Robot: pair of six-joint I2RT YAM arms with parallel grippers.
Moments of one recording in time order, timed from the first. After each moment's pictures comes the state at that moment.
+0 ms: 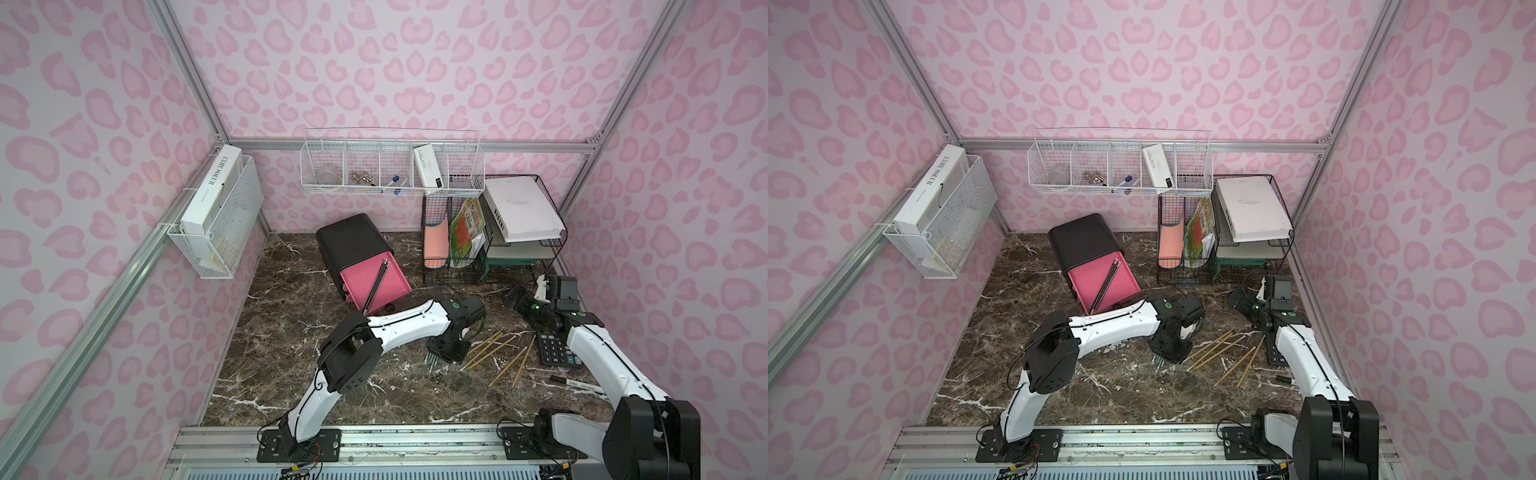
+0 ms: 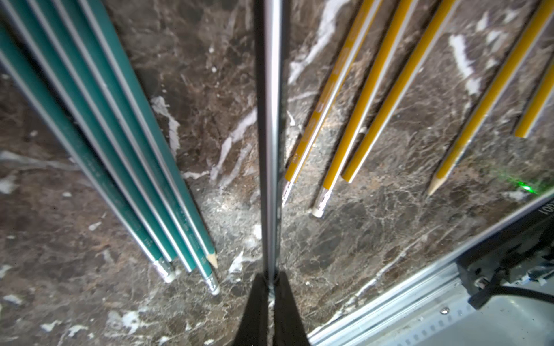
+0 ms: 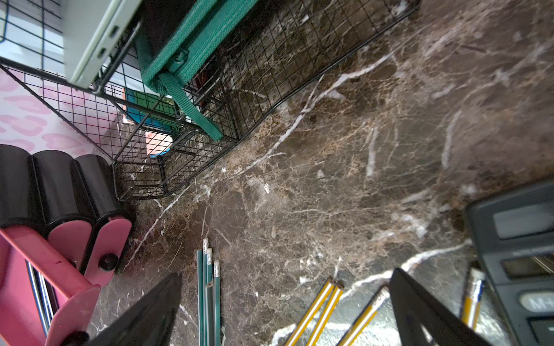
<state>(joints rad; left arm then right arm) -1.04 2.16 1.80 -1.08 0.17 -0.46 -0.02 1.20 0.74 -0.36 -0.25 0.60</state>
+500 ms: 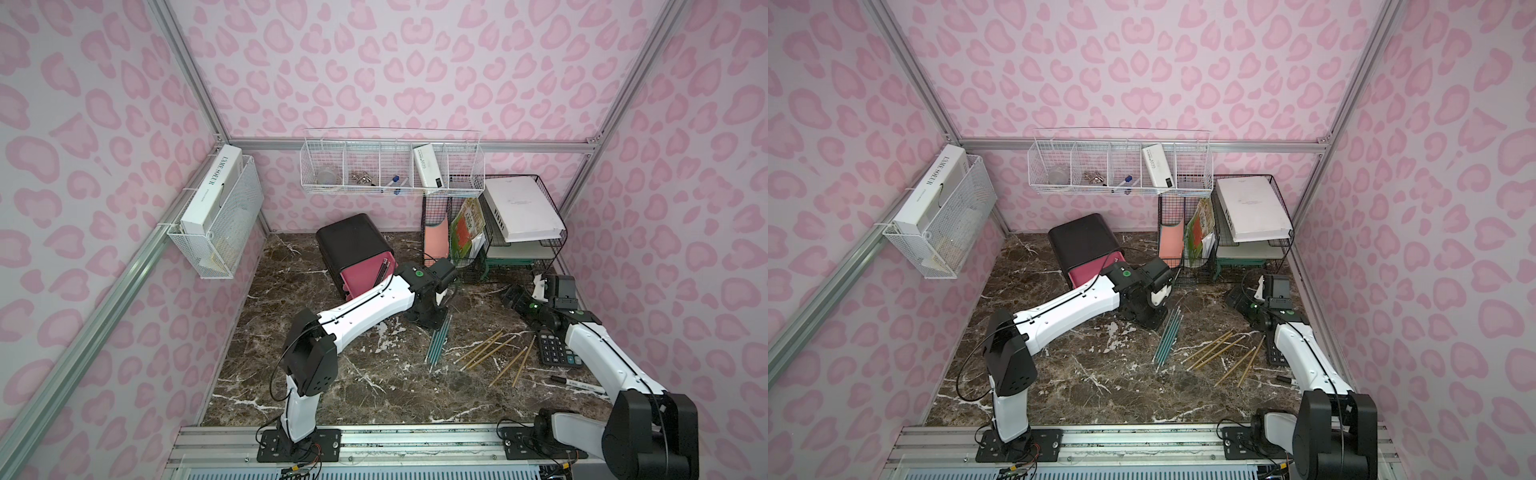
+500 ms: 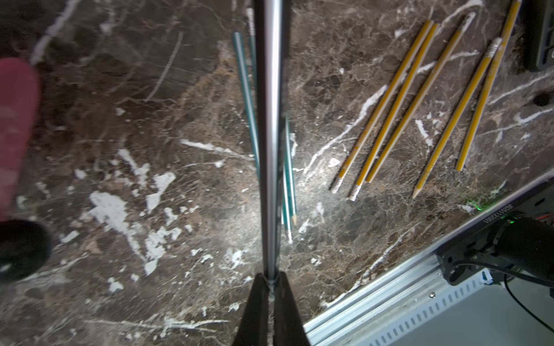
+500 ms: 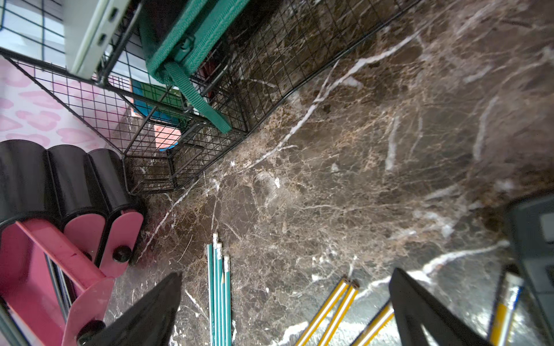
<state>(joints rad) -0.85 1.92 1.79 -1.19 0.07 -0.39 0.00 1.22 0.74 -0.34 -0.30 0.63</state>
